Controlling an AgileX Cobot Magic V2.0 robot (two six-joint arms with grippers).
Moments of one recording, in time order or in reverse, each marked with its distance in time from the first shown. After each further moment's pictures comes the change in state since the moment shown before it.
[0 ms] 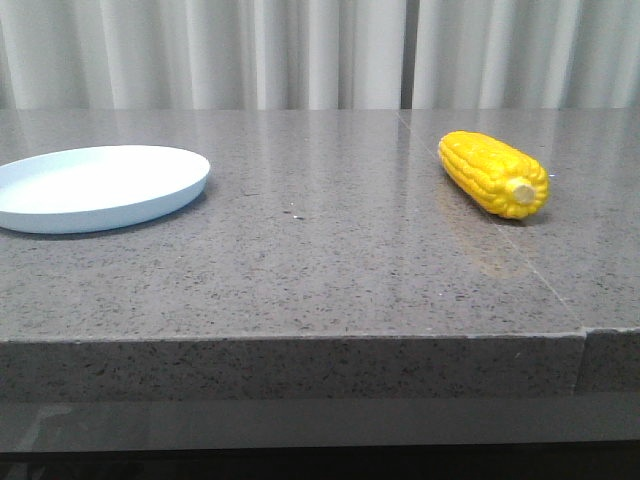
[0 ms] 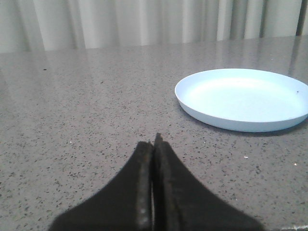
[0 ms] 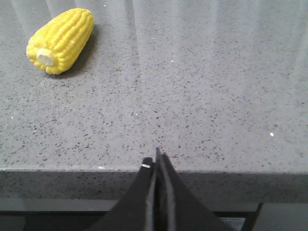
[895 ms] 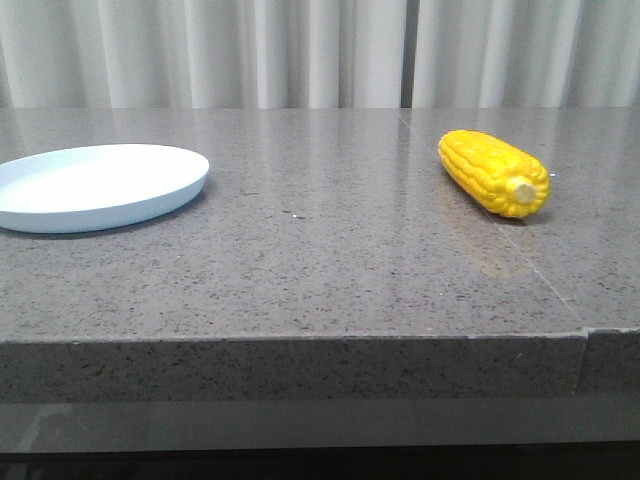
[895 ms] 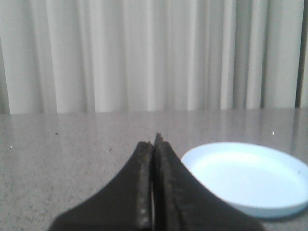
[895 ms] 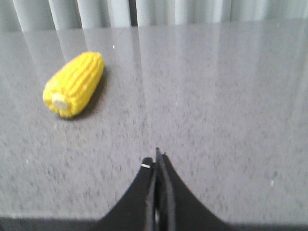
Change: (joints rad) left arm 0.000 0.000 -0.016 -0.039 -0.253 0.000; right arm 0.000 0.000 -0.039 0.000 -0.107 0.000
